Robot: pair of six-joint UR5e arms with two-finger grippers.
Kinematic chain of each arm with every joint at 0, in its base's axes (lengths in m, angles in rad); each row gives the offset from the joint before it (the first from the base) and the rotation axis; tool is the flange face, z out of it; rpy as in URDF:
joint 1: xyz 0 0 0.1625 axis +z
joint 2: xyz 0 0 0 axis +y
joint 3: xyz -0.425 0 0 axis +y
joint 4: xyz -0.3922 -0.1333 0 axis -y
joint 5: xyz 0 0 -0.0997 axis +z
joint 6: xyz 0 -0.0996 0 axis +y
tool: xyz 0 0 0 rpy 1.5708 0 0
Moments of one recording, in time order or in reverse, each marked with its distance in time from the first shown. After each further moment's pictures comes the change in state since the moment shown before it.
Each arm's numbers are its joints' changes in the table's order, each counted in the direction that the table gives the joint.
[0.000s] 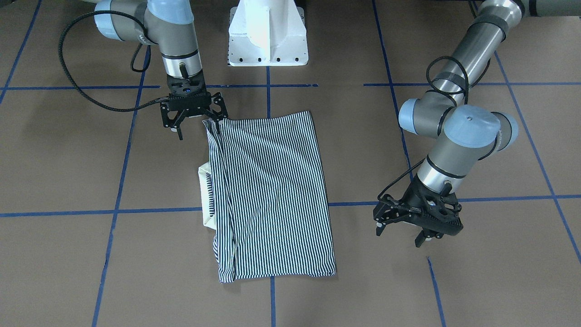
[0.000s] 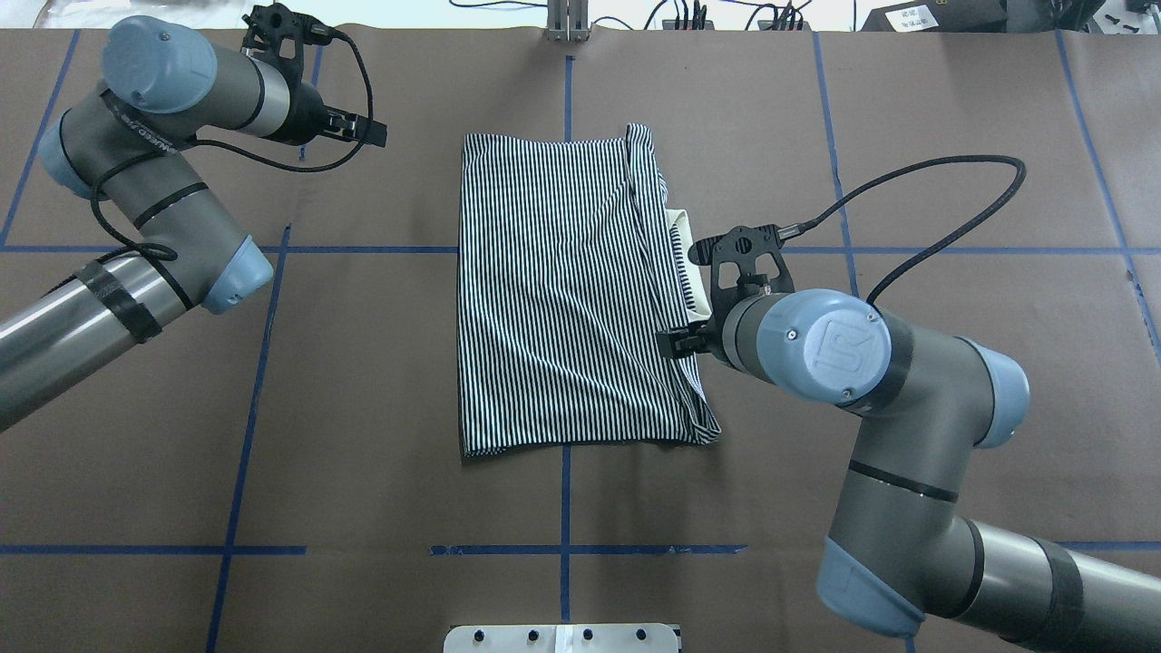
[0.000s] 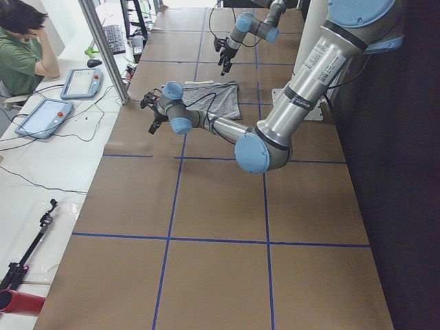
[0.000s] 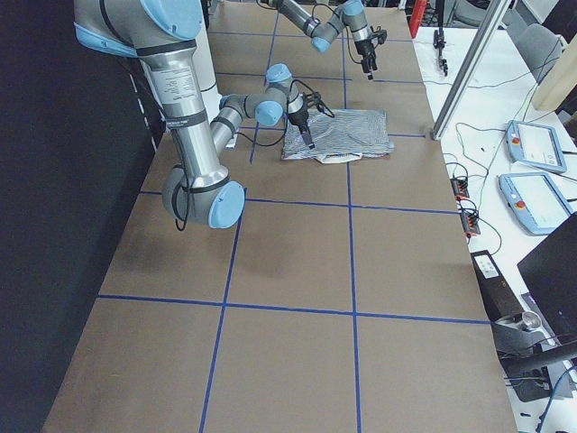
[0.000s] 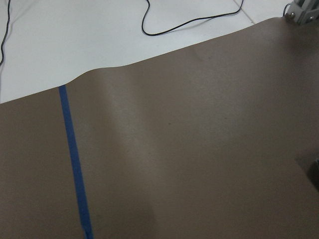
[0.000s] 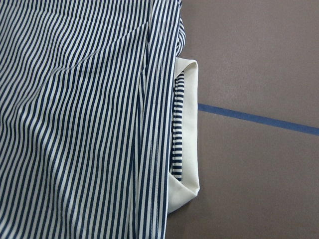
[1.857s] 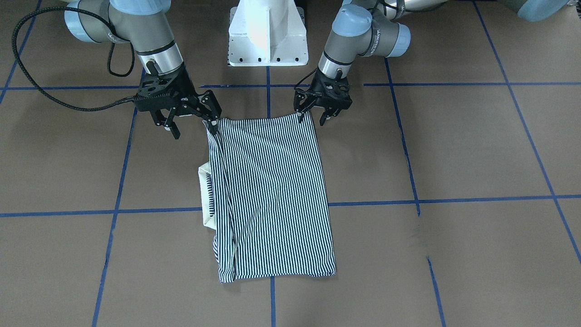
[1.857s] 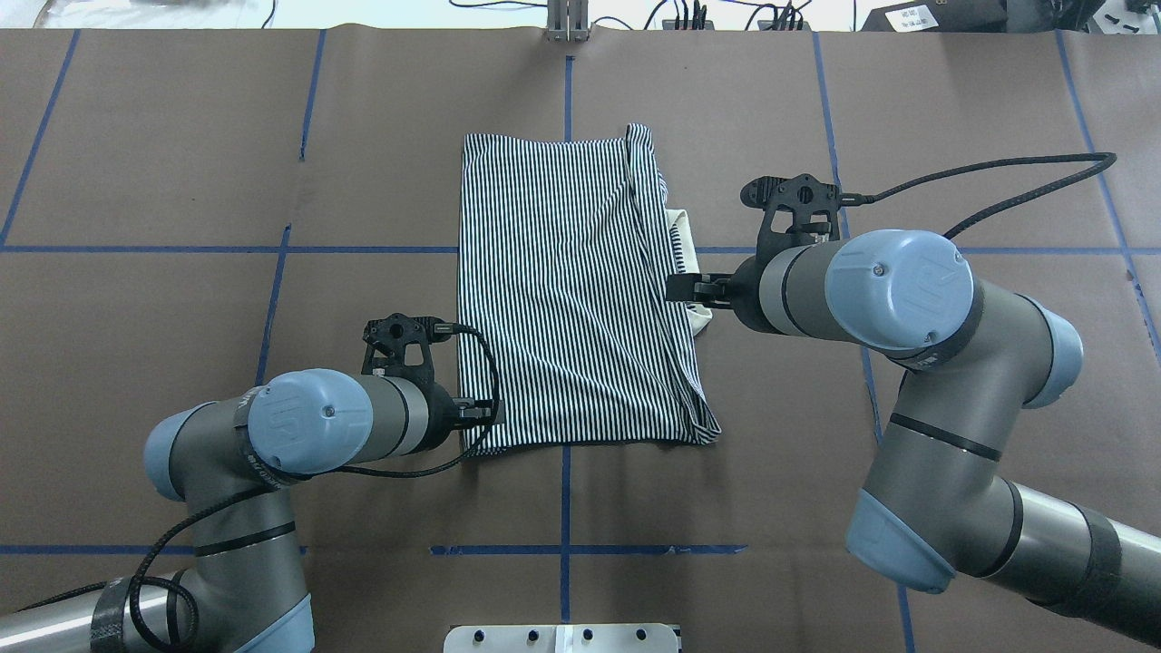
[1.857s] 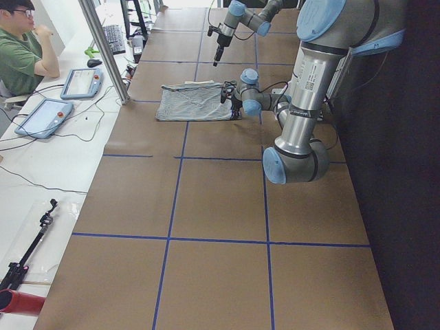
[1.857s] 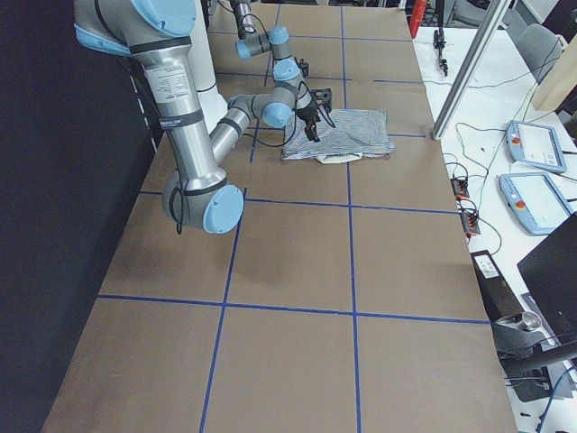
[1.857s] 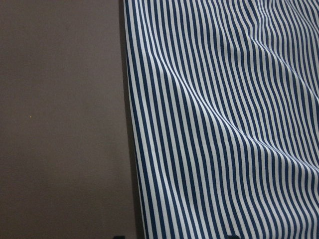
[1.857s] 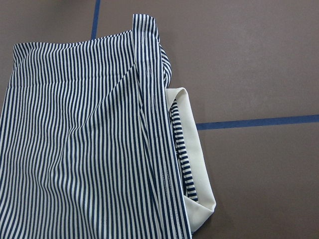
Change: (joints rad) left arm 0.535 -0.182 0.488 0.352 -0.280 0.526; right arm 0.069 0.026 -0.023 0.110 -0.094 -0.231
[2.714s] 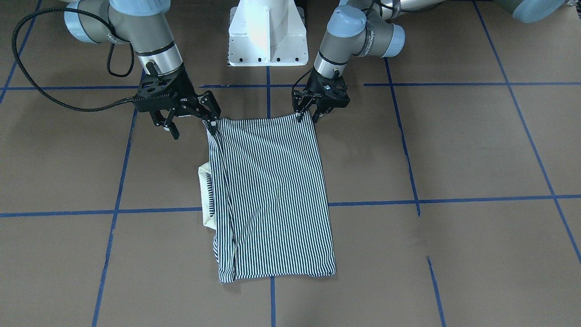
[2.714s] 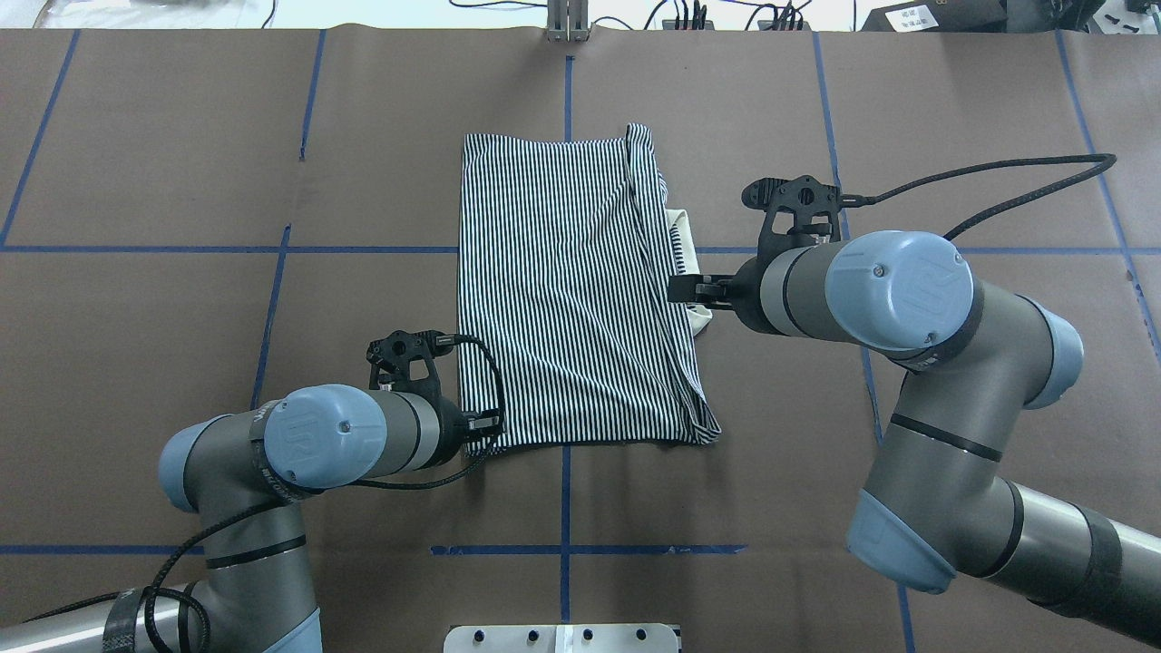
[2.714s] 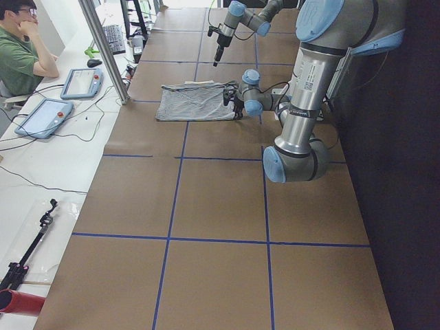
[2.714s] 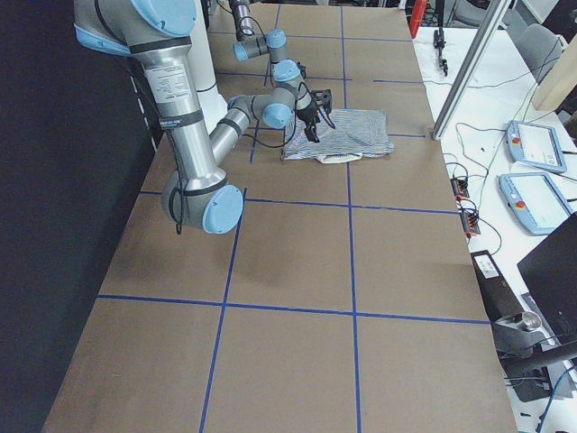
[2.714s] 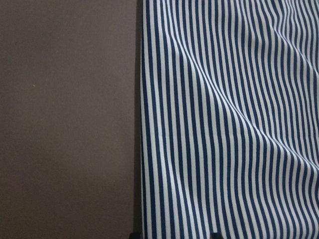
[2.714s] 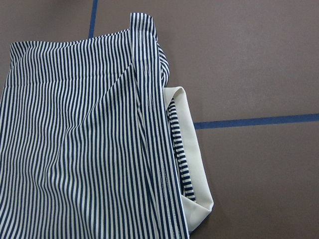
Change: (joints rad) left arm 0.026 0.010 -0.016 -0.001 0.001 0.124; right arm 0.000 0.003 0.001 0.000 0.000 0.000
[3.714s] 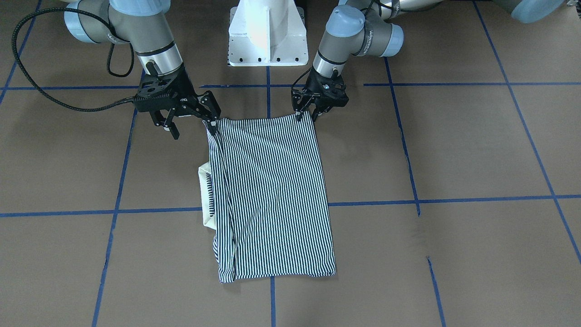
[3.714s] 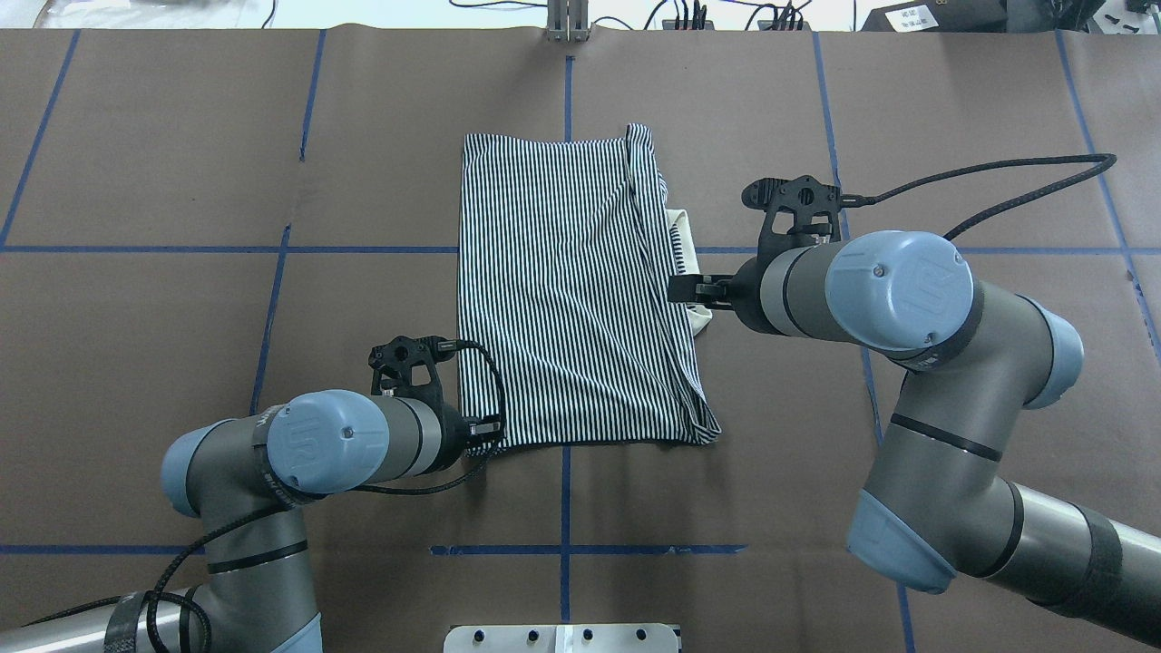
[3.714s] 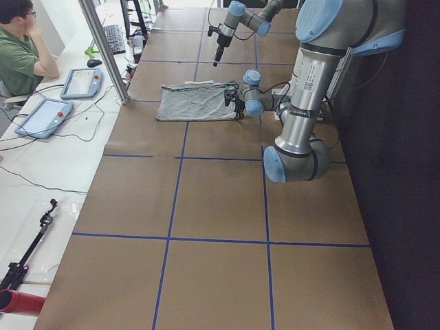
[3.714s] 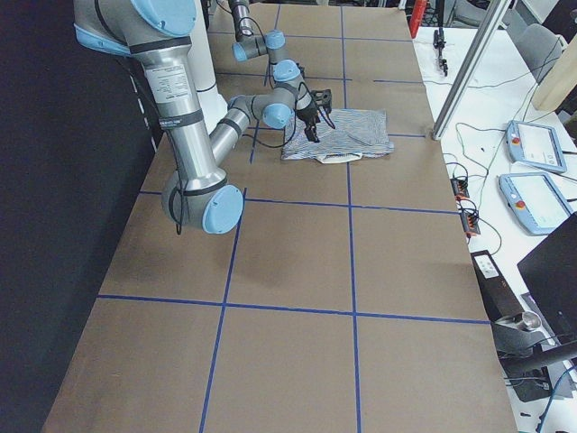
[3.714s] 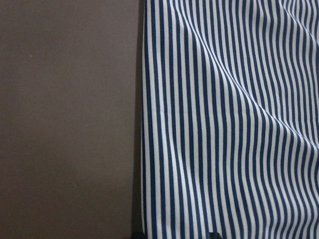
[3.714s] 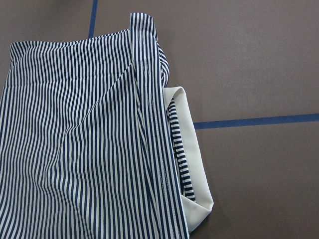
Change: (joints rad) left arm 0.008 -0.001 -0.001 0.000 0.000 0.002; right arm 0.000 0.000 0.000 0.000 0.000 0.000
